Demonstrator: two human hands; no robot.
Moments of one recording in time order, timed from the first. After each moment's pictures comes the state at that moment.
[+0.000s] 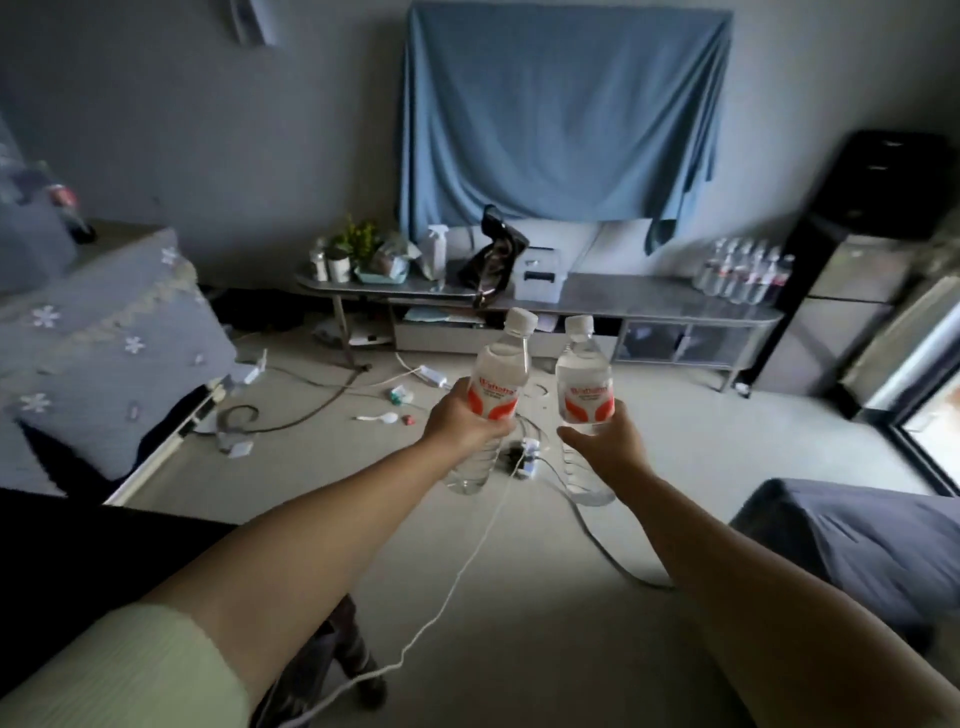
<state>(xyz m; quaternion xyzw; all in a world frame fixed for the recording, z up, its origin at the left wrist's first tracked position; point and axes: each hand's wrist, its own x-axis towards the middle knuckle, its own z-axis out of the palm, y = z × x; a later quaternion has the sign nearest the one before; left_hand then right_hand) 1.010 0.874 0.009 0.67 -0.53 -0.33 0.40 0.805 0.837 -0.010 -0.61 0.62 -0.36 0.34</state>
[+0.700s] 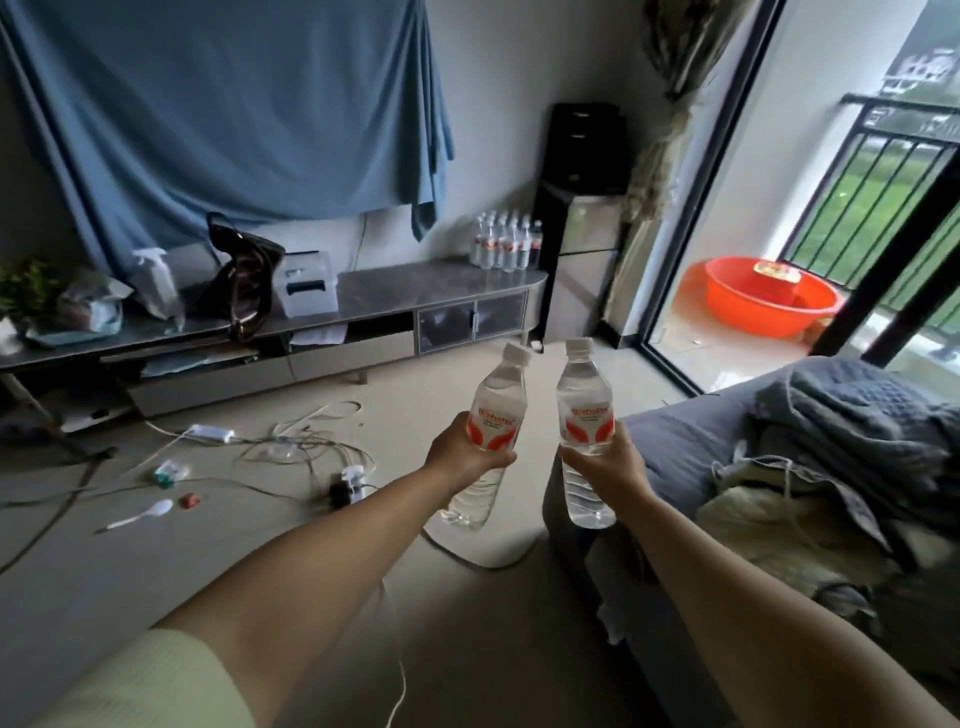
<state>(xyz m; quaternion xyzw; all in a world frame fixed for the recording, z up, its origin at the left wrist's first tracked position) 0.725 0.728 -0.036 0.53 -0.65 -0.48 0.27 0.526 0.795 -0.037 -0.45 0.75 -0.42 0.23</state>
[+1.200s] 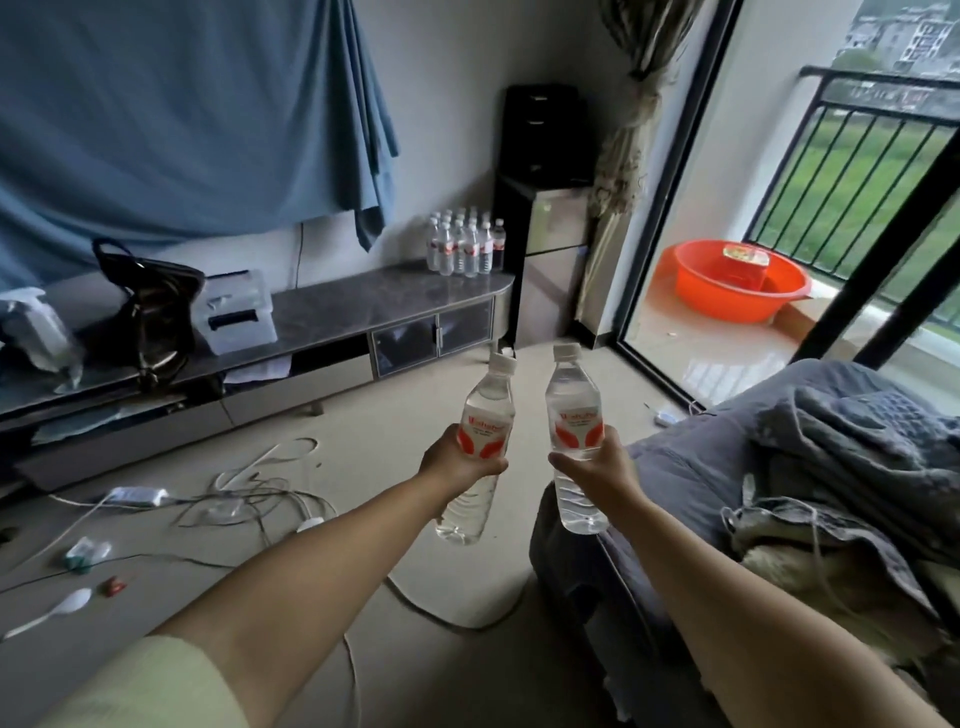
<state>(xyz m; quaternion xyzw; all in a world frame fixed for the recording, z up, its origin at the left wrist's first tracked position) 0.639 0.537 -0.051 0.53 -0.65 -0.50 0.21 0.449 0.622 -0.049 -0.41 0.78 -0.40 0.24</state>
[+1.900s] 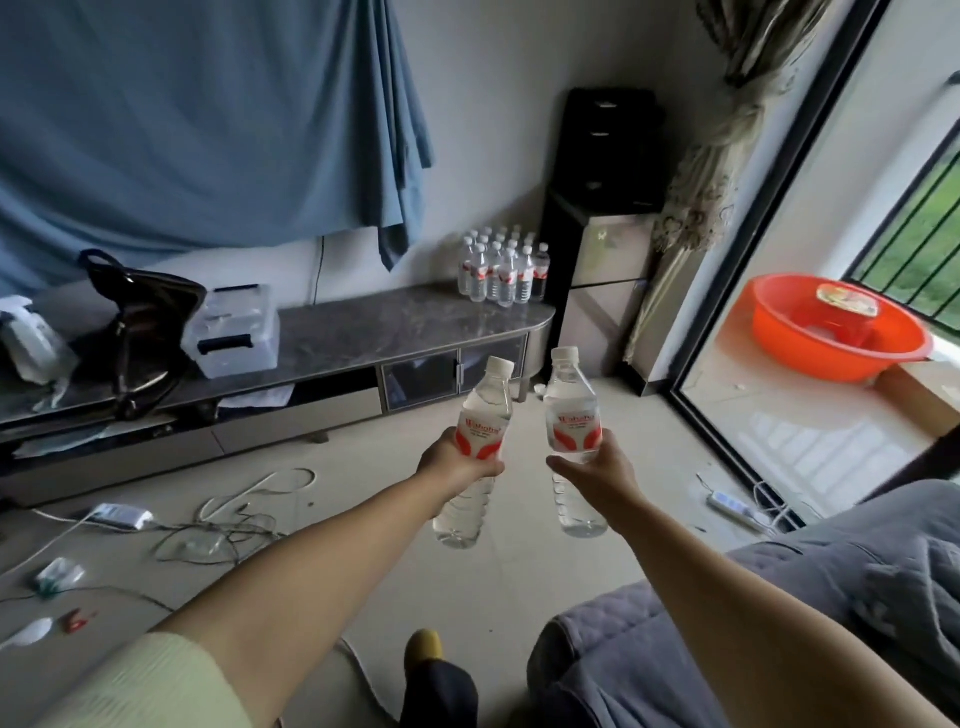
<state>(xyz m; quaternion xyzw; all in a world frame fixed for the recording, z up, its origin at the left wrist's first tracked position) 0.511 0.301 -0.058 0.61 -0.59 -0.49 0.22 0.312 0.356 -0.058 -0.44 0.76 -0.37 0.30</state>
